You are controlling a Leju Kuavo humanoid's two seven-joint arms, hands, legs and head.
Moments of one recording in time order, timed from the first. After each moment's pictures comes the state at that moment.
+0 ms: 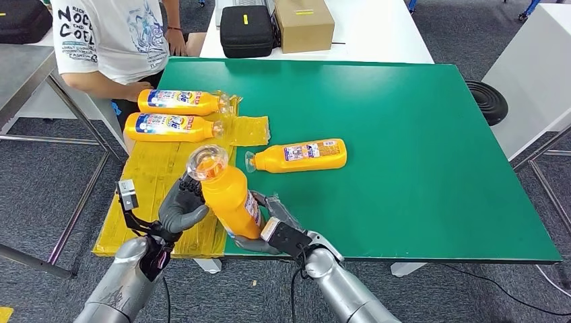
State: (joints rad) left arm -0.35 -0.02 -0.26 -0.96 0.30 -0.69 -0.53; right arm -0.37 0.21 0.51 -0.88 0.33 0.08 -0.70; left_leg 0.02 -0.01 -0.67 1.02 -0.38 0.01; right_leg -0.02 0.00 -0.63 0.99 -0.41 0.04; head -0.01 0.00
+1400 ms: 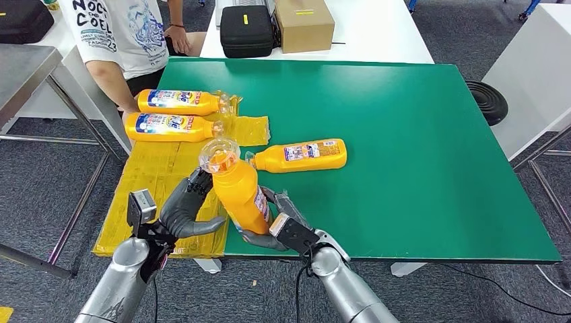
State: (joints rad) left arm -0.28 -0.01 -0.27 -1.20 -0.03 -0.54 -0.53; right arm -0.34 0.22 0.41 -0.92 0.40 0.10 -0.70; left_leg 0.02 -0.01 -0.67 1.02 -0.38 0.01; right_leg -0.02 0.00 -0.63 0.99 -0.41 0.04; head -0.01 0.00
